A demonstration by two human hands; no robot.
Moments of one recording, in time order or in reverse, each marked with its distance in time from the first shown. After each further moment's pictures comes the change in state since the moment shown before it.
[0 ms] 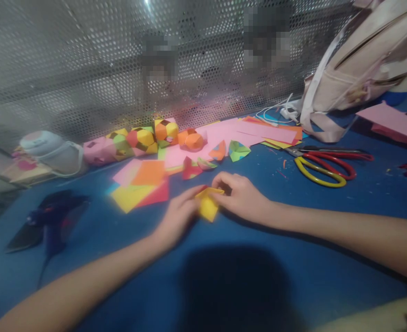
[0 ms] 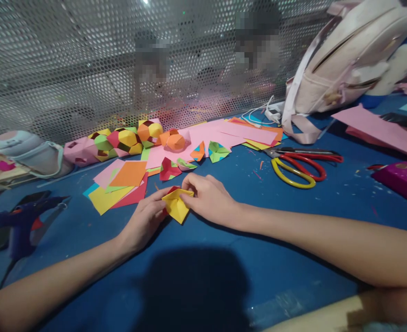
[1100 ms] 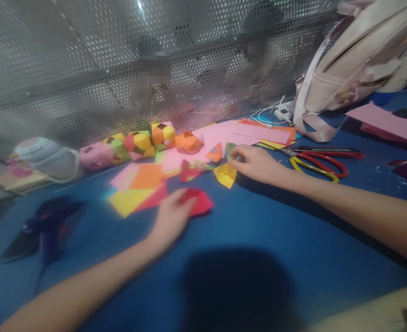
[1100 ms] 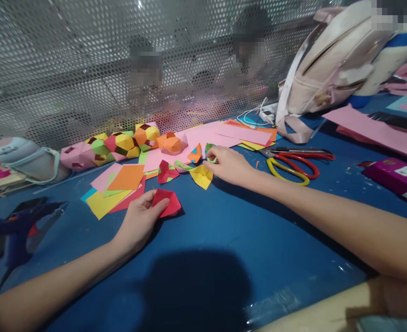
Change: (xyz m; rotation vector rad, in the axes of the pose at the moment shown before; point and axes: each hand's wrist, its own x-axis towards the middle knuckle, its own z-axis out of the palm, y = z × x) left_hand 0.007 -0.006 -0.009 0.273 0.237 0.107; right_hand 0.040 0.055 -0.046 -0.294 0.067 0.073
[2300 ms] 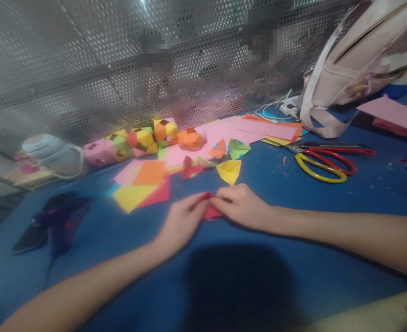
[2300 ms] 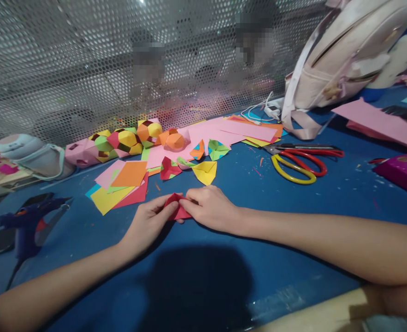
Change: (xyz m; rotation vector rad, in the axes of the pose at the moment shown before) left_hand -0.019 0.016 0.007 0.153 -0.178 0.025; right_hand -0.062 -0.059 0.033 0.283 -0.129 -0.171
